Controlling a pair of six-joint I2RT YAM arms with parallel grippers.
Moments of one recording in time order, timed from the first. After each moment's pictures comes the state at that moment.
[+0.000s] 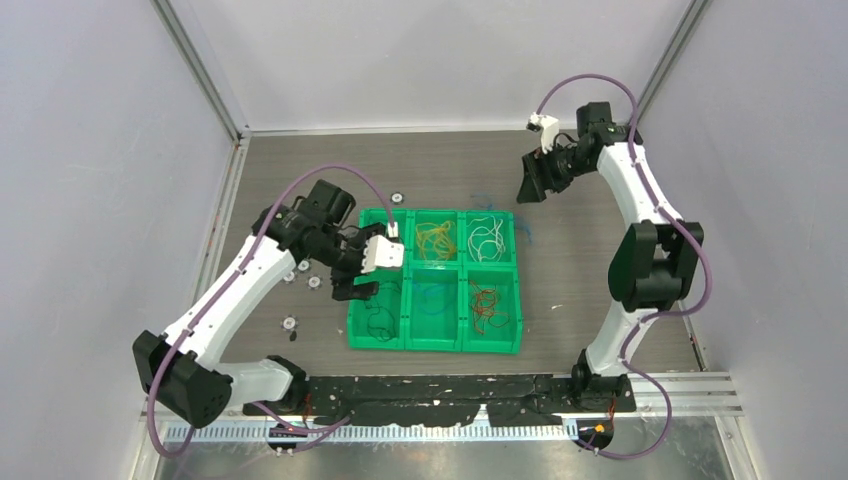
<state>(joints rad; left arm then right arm) -0.52 1.25 1.22 -1.16 0.56 1.08 0.03 1.81 1.68 -0.98 -0.67 -0.52</state>
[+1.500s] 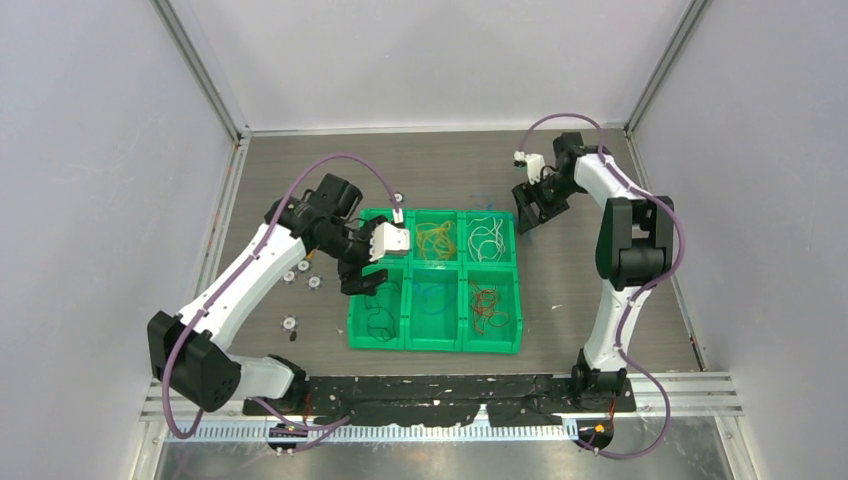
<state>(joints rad) -0.49 1.33 1.24 -1.10 0.56 0.94 0.01 2.01 1.58 -0.95 -0.47 -0.54</state>
